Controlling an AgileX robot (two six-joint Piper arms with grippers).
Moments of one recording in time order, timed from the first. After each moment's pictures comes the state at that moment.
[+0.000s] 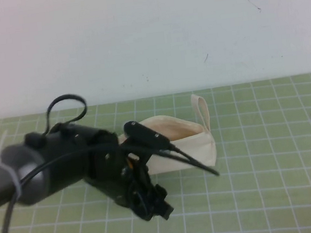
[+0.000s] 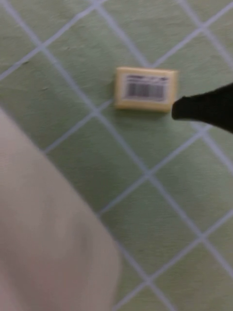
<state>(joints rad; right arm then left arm) -0.11 -0.01 0.02 -0.06 0.42 -0.03 -0.57 1.72 -1.08 -0.13 0.63 0.24</state>
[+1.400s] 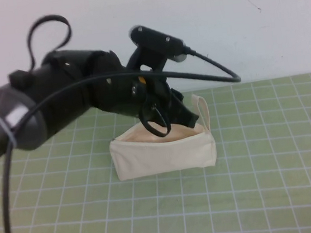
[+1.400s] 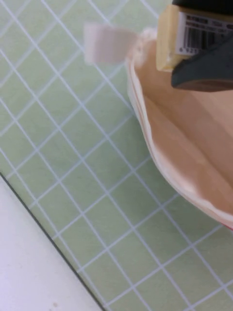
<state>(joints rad) -0.11 -0.01 0.02 -0.06 0.42 -0.03 -0.57 1.75 -1.45 -0.20 0.58 0.27</state>
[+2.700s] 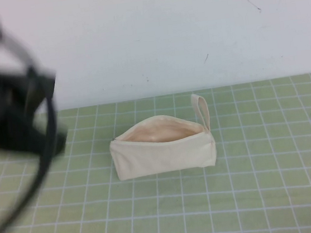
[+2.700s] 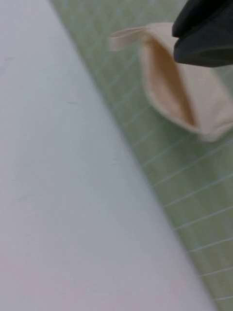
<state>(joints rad) -0.11 -0.01 0.02 -0.06 0.42 -0.03 -0.57 0.95 -1.08 0.19 0.57 -0.05</state>
